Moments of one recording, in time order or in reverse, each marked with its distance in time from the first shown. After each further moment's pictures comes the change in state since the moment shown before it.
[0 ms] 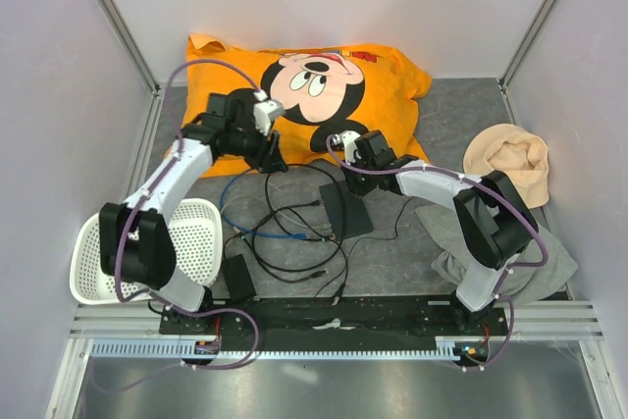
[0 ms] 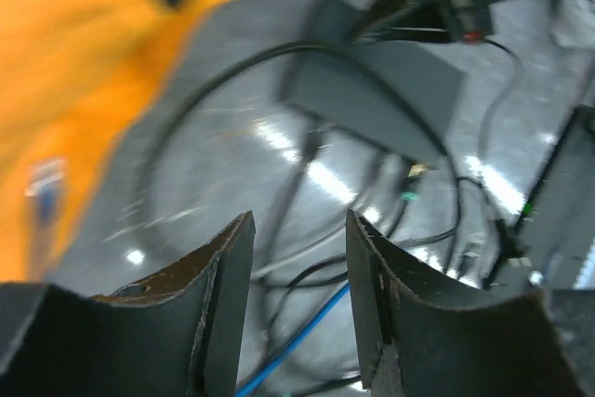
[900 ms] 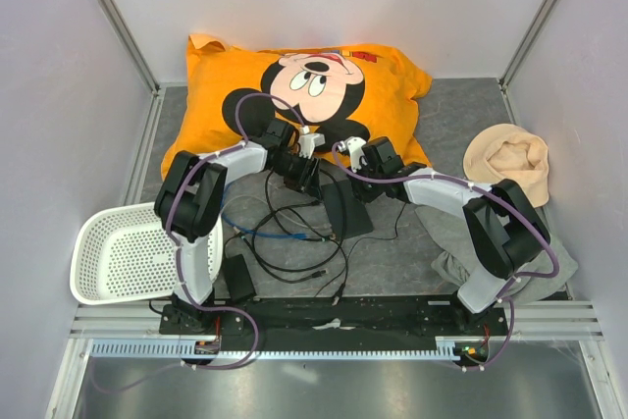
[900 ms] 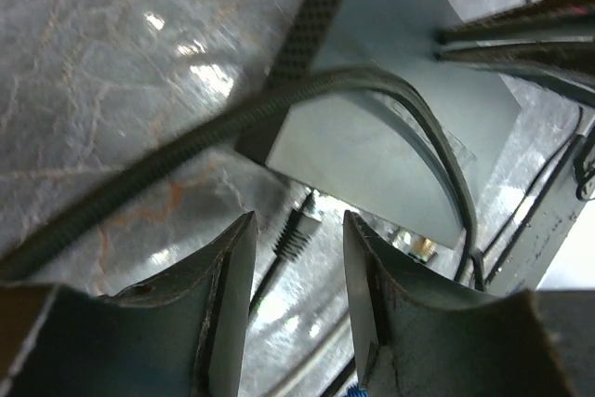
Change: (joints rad) left arm -0.222 0.430 0.001 0.216 -0.045 -0.318; right arm -0.007 -0.081 -0.101 0.014 -0.010 -0.033
